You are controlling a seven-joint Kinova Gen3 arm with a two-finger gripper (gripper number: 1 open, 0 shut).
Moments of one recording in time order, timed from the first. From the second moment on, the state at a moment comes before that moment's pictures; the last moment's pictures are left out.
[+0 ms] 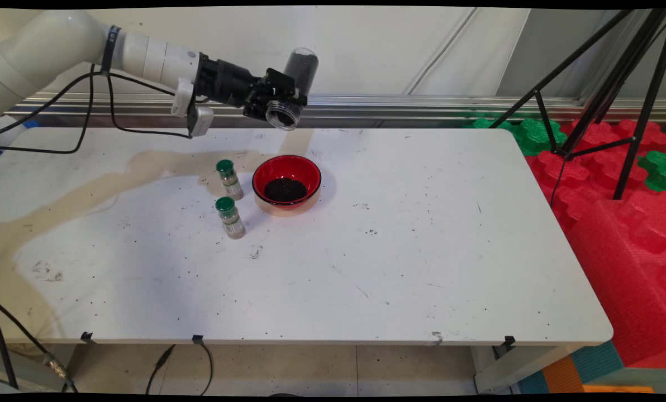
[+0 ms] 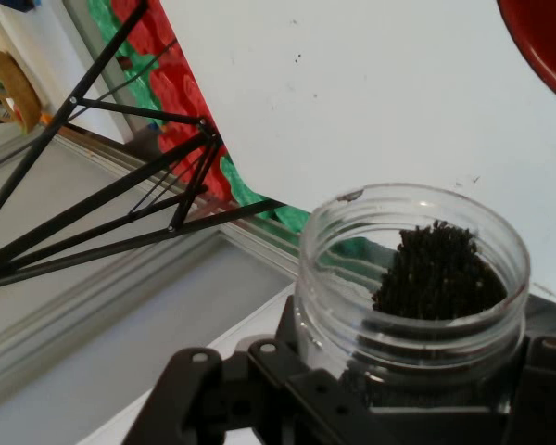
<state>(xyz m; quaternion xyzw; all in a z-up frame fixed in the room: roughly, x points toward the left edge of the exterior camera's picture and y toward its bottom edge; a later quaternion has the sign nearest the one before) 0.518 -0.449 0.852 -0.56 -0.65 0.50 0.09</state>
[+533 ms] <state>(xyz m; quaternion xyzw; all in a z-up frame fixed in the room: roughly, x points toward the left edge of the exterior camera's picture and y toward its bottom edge) 0.520 -0.445 0.856 -0.58 -0.63 0.51 0.08</state>
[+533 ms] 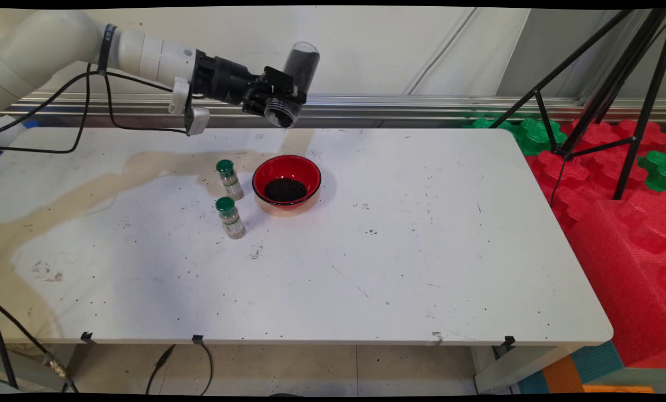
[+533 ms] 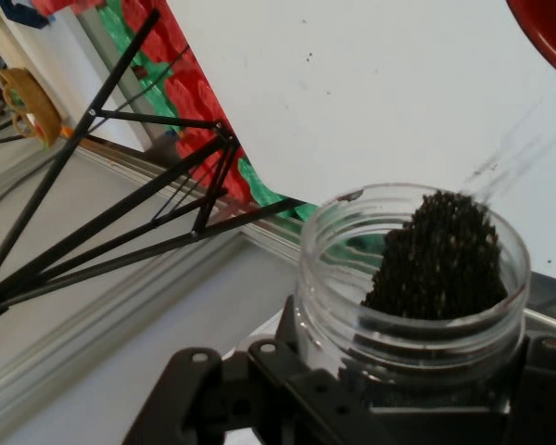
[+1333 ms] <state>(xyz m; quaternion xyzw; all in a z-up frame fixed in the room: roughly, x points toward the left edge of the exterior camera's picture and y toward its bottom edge) 0.522 -0.438 0.860 -0.60 -0.61 0.52 0.07</state>
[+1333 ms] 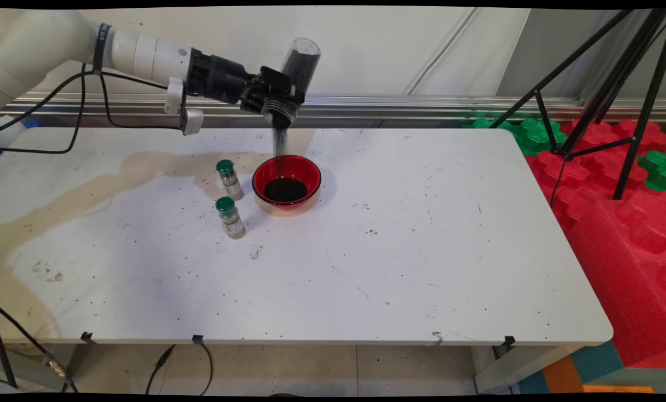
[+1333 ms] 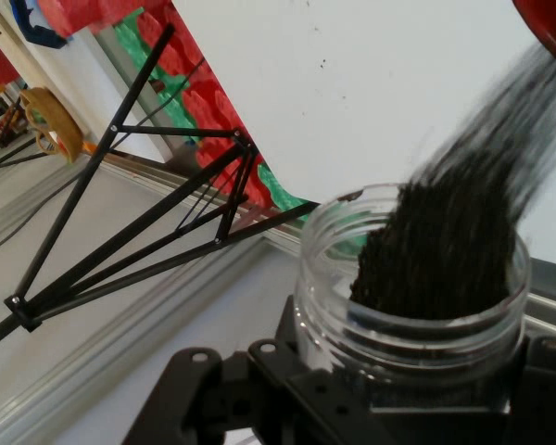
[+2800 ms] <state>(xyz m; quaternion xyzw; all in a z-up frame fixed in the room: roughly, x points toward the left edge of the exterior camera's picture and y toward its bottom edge) 0.528 -0.433 0.862 -0.60 -0.60 0.52 0.07</state>
